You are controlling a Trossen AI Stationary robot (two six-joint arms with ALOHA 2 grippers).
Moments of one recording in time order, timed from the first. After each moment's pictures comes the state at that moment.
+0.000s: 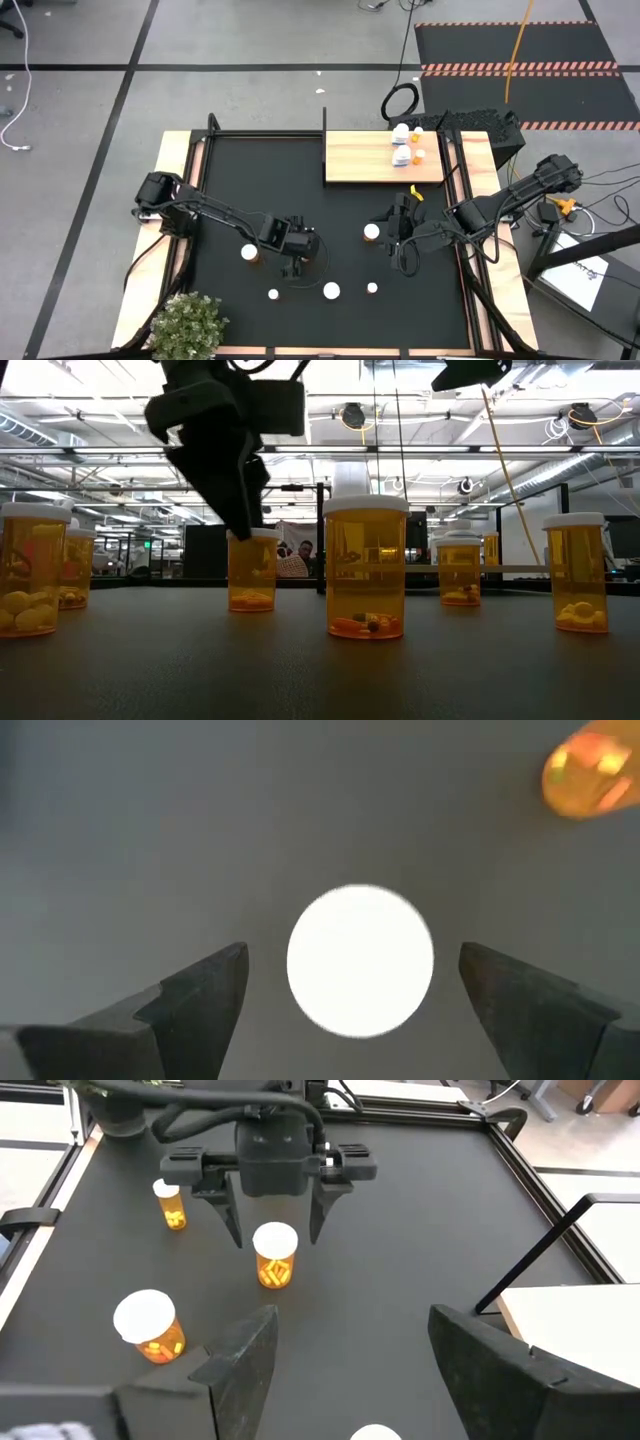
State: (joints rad) left arm -0.24 1.80 1.25 -0.65 -0.10 -0.23; right arm 0.45 1.13 0.91 -0.42 0.52 0.25
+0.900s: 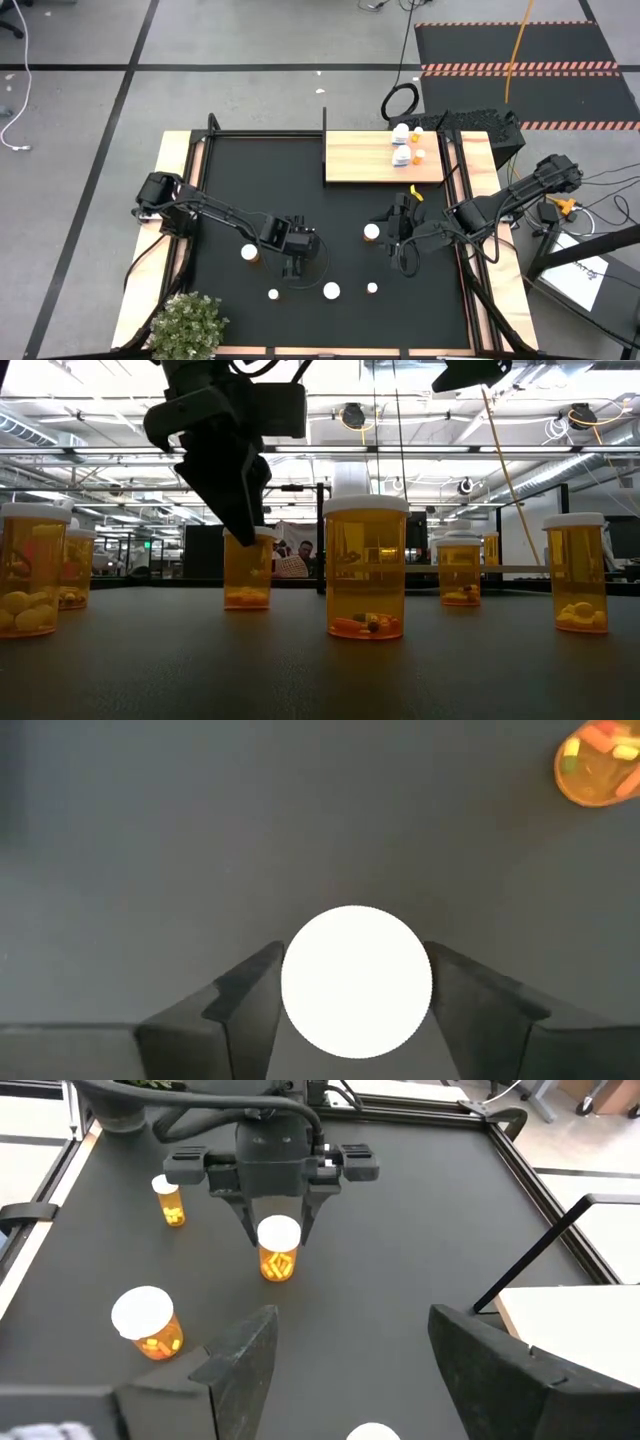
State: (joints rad) left arm -0.24 1.80 1.25 -0.65 -0.12 -0.19; right arm 0.45 1.13 0.91 -0.43 0.52 0.24
